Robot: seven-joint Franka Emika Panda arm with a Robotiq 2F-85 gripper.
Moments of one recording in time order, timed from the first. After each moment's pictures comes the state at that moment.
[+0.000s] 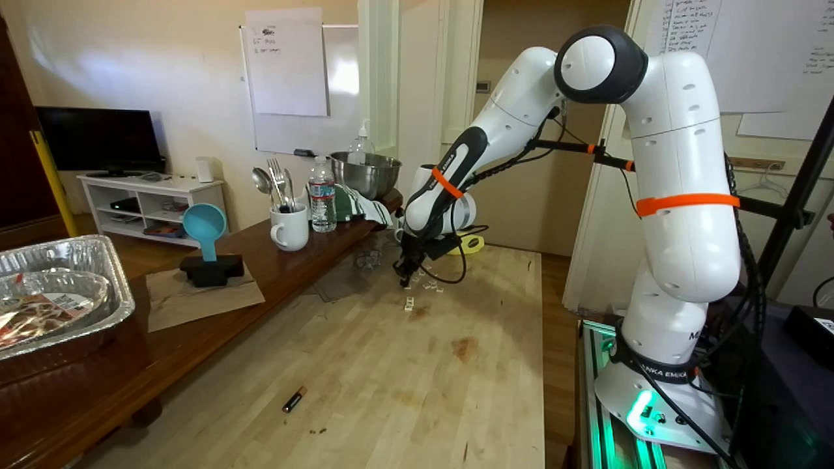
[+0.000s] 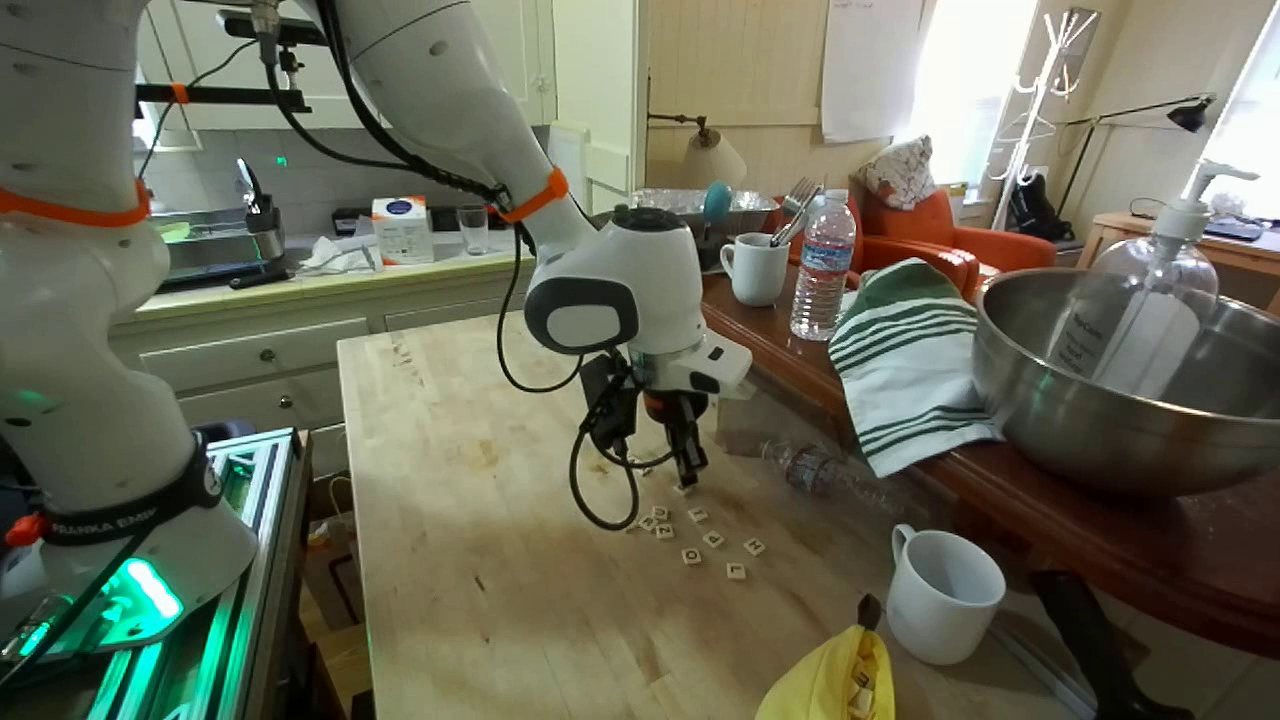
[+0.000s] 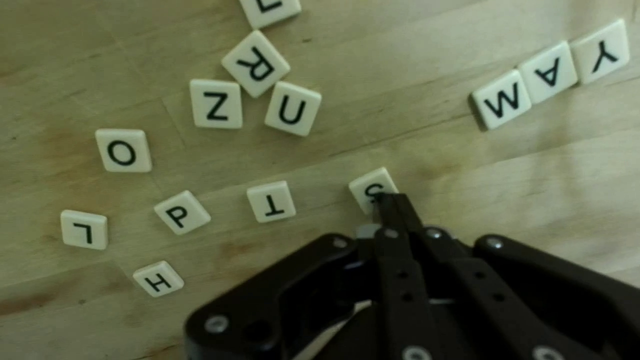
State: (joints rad) arm -0.18 0.35 -0.04 -2.29 0.18 2.85 -0.20
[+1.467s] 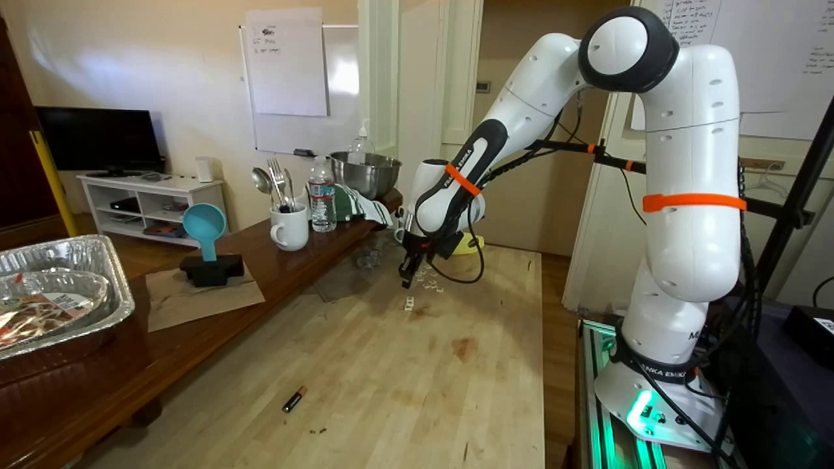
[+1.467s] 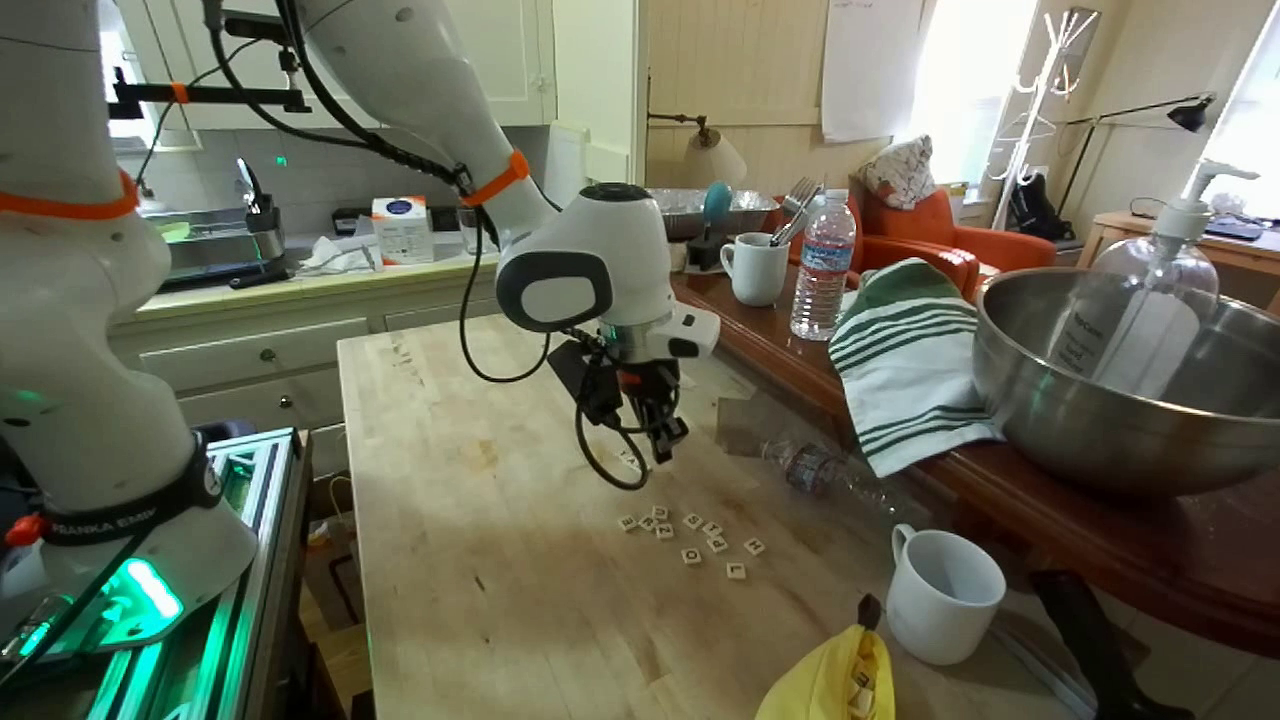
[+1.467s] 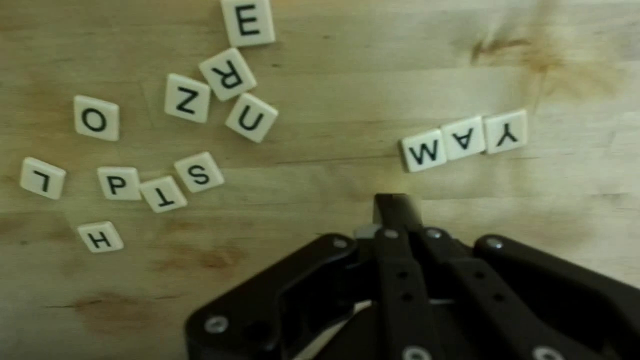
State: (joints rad) arm -0.19 0.25 0.02 -2.39 0.06 2.85 -0.29
